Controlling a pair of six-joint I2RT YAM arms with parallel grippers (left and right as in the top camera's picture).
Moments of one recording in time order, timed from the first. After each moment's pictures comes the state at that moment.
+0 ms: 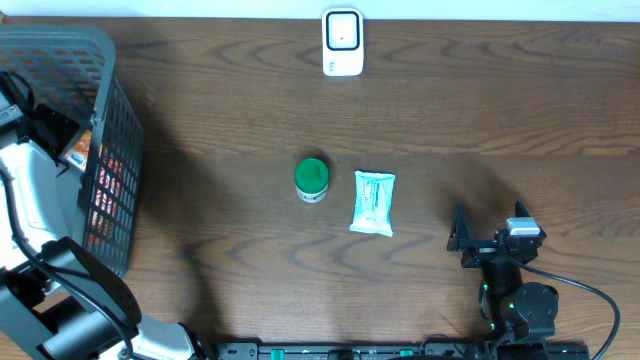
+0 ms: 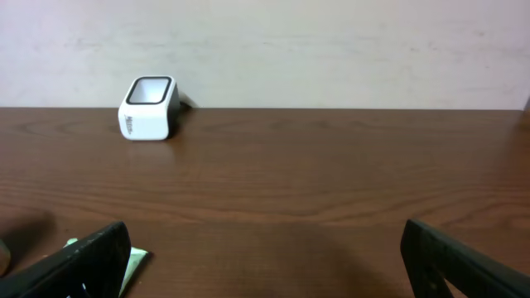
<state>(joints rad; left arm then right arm) 0.57 1.72 1.40 -0.64 -0.24 -0.47 0.06 0.01 0.01 -0.07 0.02 0.04</state>
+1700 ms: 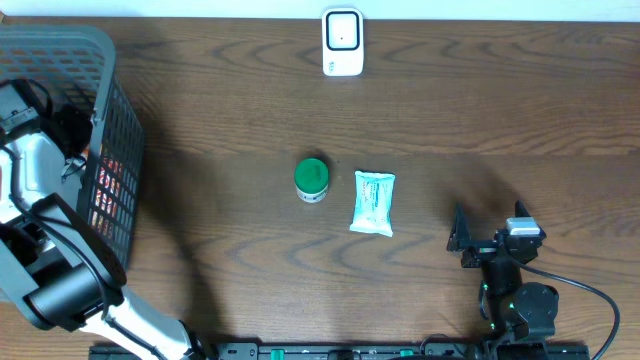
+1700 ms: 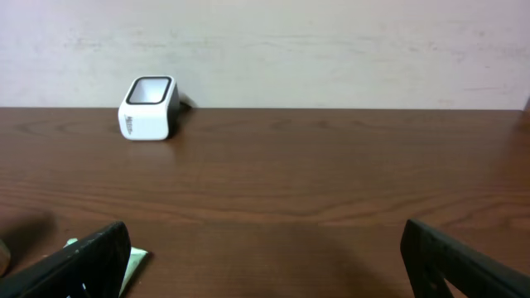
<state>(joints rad) 0.56 1.92 1.40 -0.51 -0.03 -0.51 0.06 0.01 0.01 -0.07 0.02 0.04</state>
